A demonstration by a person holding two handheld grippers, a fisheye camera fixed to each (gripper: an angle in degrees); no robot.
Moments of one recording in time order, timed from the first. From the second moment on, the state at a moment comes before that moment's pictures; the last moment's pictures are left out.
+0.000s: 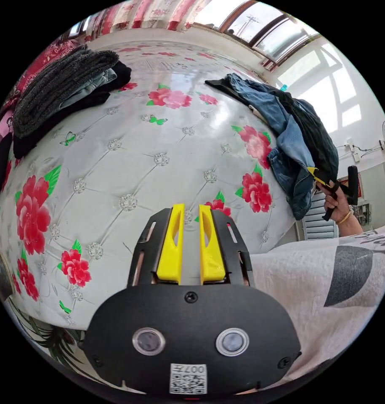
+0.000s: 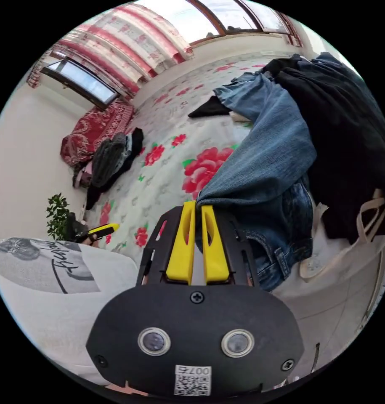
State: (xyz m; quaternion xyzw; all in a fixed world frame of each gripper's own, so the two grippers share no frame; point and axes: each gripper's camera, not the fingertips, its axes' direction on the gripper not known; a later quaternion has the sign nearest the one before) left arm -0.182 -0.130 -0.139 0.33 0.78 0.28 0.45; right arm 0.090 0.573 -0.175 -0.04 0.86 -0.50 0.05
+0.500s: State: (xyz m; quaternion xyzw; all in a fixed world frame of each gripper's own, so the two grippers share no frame) left arm -0.251 -0.134 0.098 0.30 0.83 0.05 0.47; right arm 0.513 0.608 -0.292 -0.60 0.75 -0.27 -0.04
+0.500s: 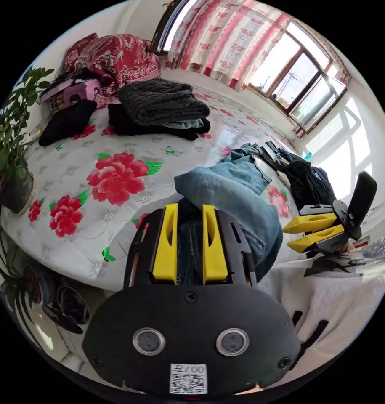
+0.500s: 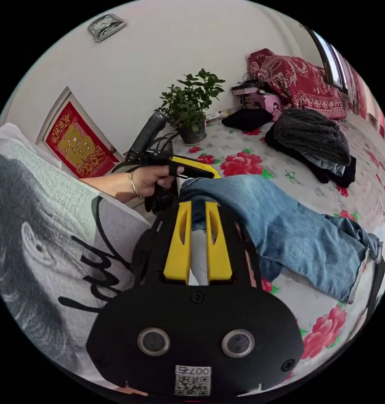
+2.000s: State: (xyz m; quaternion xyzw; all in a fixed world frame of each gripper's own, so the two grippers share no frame) left arm -0.459 -0.194 0.131 0.48 0.73 0.05 0.49; right arm 0.063 0.623 0.043 -0.23 0.64 -0.62 0.39
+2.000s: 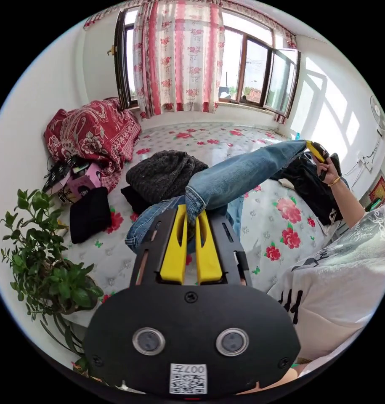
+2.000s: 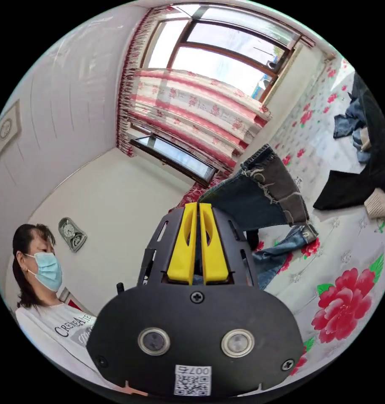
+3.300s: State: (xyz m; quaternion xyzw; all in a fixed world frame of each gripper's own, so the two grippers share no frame) left arm -0.261 -0.124 0.102 0.15 0.74 0.19 0.63; right arm -0.041 0.513 -0.230 0.14 0.90 -0.41 0.00
